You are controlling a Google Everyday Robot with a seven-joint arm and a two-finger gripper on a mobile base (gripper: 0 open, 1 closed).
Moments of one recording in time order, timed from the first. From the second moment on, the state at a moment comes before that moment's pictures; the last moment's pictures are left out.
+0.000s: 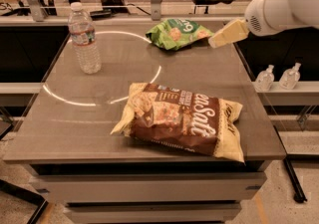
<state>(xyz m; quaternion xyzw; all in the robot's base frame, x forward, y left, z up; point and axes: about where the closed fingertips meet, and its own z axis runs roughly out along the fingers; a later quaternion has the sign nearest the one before) 0.670 -0.214 0.967 -0.32 0.82 -0.07 0.47</state>
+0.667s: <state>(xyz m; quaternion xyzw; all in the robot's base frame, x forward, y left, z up) 0.705 -0.194 0.920 -0.25 0.84 -0.02 0.49</state>
